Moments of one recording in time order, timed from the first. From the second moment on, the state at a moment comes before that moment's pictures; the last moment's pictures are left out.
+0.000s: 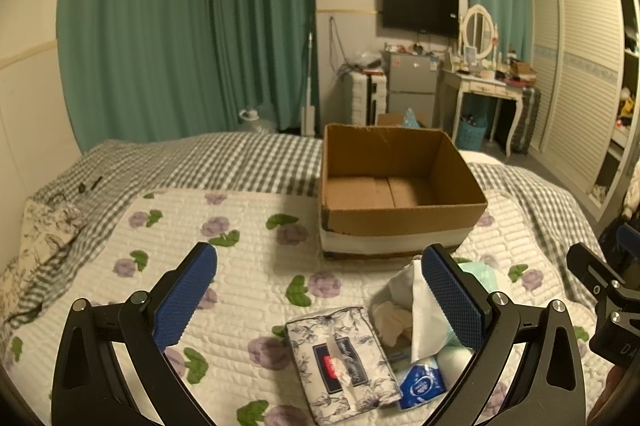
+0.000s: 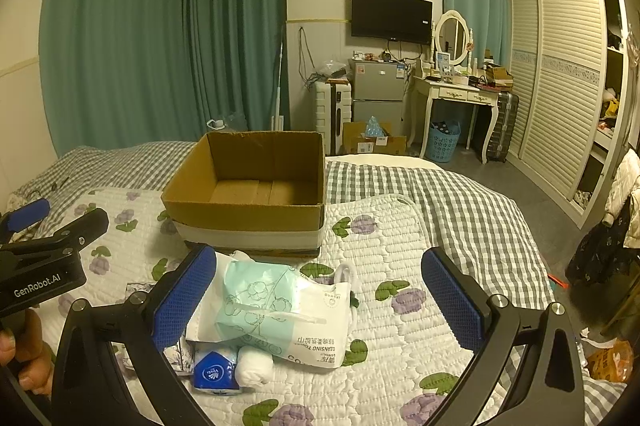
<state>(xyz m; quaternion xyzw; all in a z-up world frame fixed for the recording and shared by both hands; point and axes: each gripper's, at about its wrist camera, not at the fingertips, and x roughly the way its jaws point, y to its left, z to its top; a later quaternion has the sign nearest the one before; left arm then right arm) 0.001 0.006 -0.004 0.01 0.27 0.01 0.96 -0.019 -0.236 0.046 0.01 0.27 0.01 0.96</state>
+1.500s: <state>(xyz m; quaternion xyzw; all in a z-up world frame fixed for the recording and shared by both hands) 0.005 0.009 -0.006 -0.01 0.28 0.01 0.96 -0.019 -0.240 0.046 0.00 0.26 -0.01 0.97</state>
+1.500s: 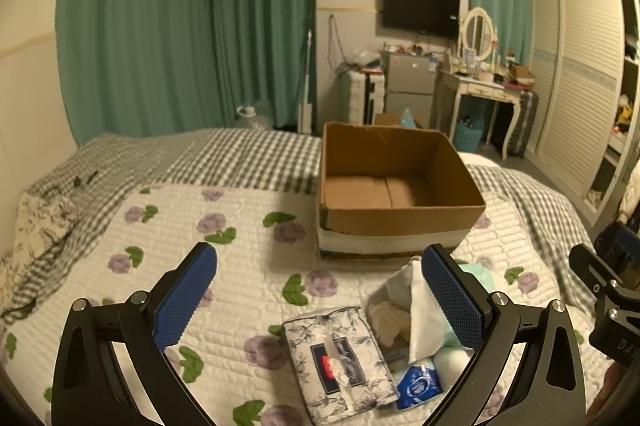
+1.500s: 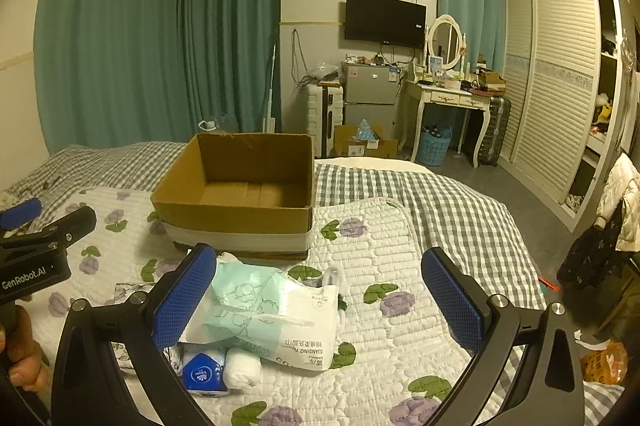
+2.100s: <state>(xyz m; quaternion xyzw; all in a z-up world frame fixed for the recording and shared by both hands) 0.015 0.005 -0.082 0.01 0.41 -0.02 0.91 0.019 -0.238 -0.007 -0.02 0.35 0.00 0.94</state>
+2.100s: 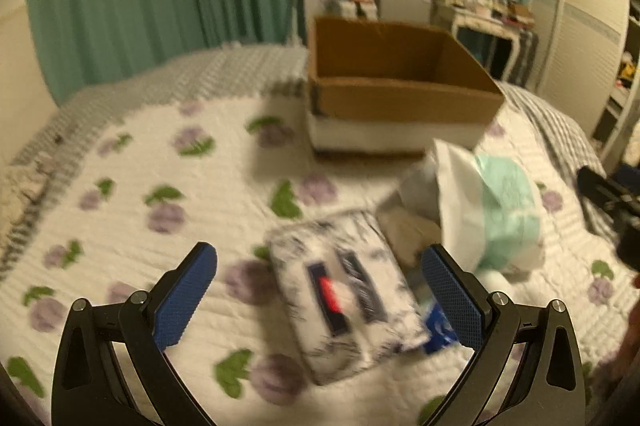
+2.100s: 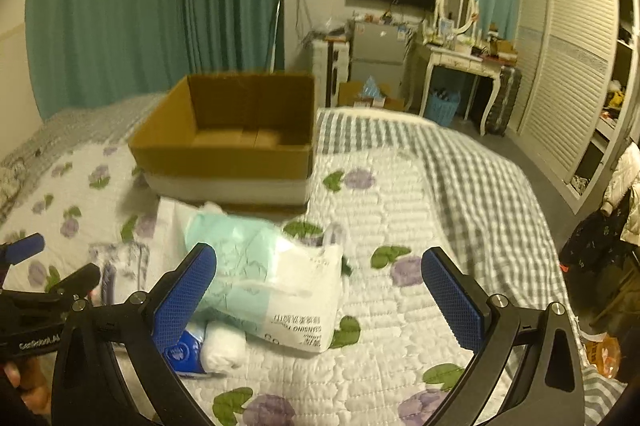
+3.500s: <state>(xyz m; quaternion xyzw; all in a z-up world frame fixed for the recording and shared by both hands) 0.003 -0.004 -0.090 -0.01 0.40 -0.01 0.91 0.037 -0.237 -0.044 0.04 0.43 0.05 0.90</state>
